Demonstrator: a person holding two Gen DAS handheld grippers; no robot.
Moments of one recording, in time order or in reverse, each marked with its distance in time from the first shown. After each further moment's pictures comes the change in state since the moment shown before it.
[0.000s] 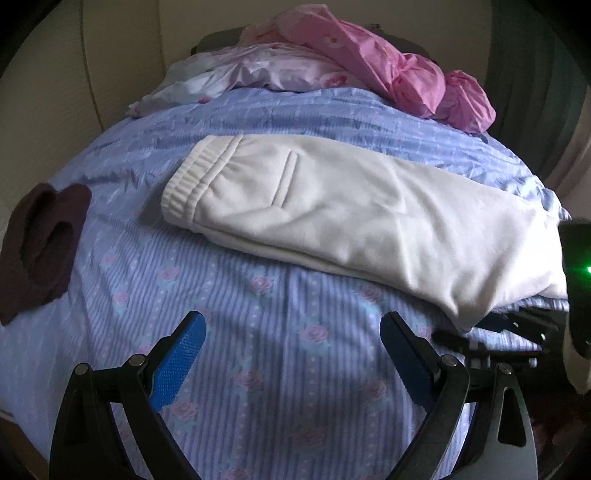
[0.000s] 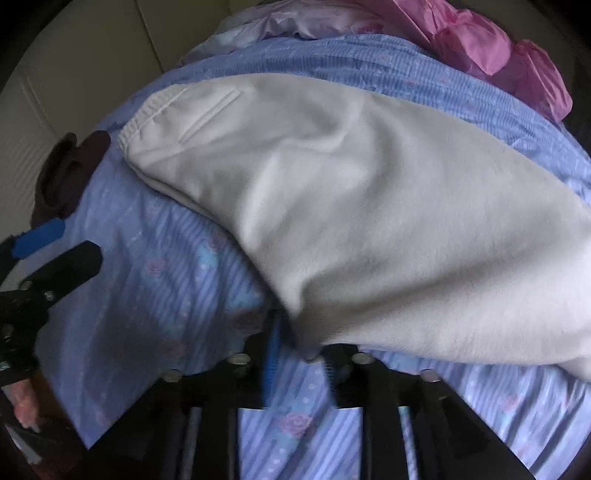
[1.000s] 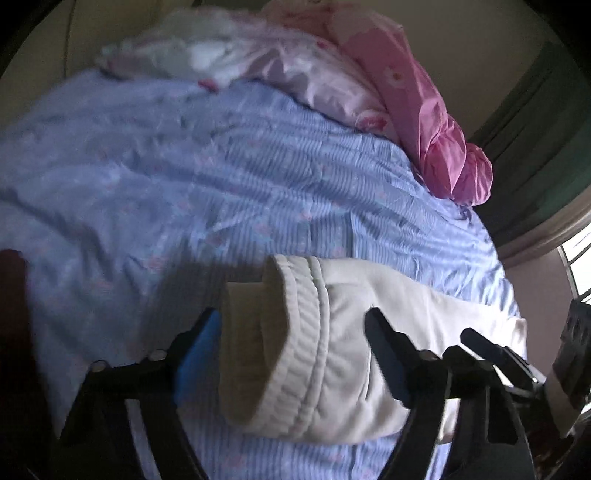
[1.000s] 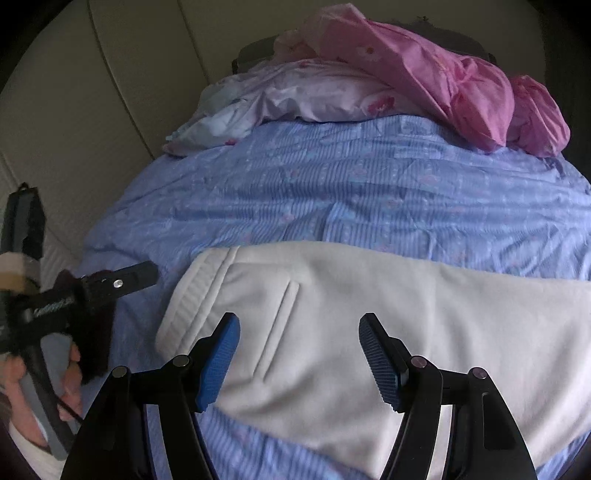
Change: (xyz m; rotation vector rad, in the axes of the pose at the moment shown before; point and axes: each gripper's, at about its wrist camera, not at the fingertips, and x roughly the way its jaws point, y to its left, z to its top) left arm 0.108 0.162 0.186 -0.200 0.131 -0.369; right arm -0.006 0.064 0.177 0.150 -0.198 -0.021
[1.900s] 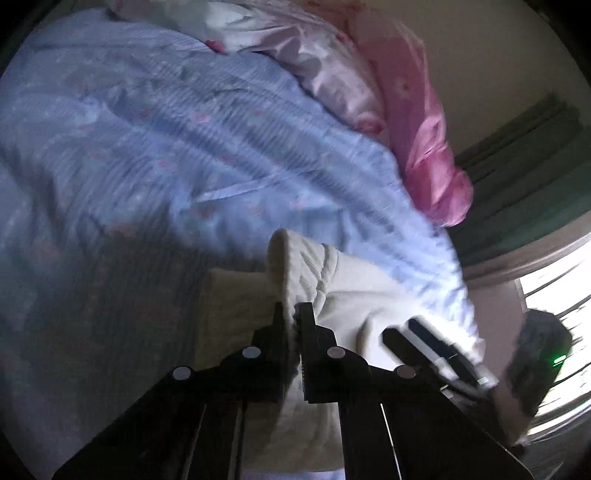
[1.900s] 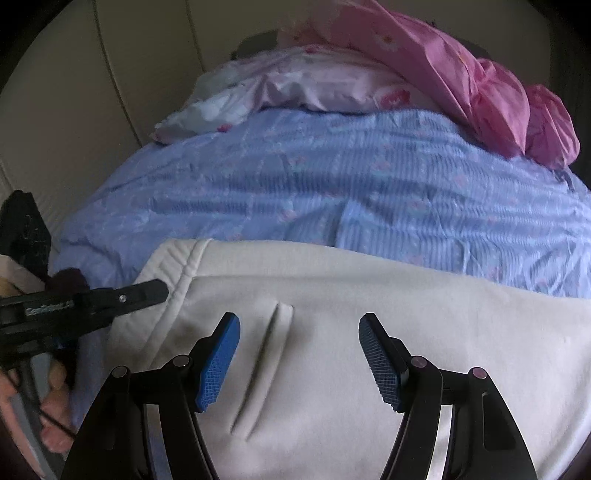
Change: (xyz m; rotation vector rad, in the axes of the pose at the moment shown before) left arm 0.032 0.044 -0.009 -0.120 0.021 -0.170; right arm 0.064 0.024 0.005 -0.048 -0.020 -0.059
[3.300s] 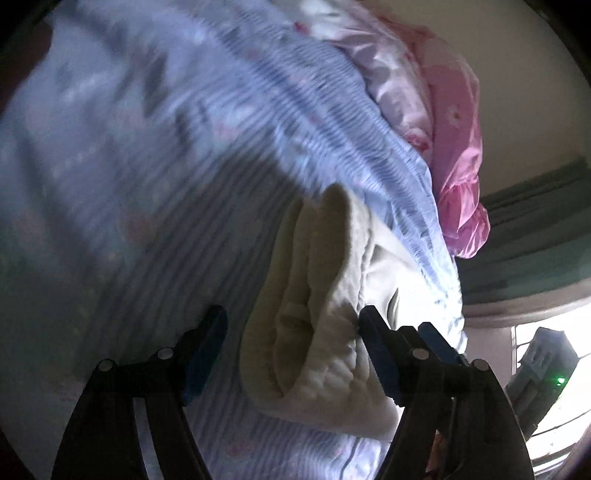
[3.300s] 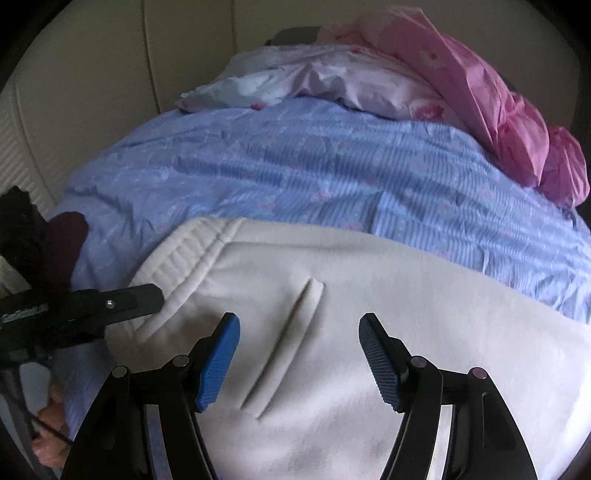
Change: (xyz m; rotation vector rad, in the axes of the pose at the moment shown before) left arm 0.002 0.054 -0.056 -0.268 -0.022 -0.028; right arm 0.010 0.030 -0.029 -0.144 0.030 -0.027
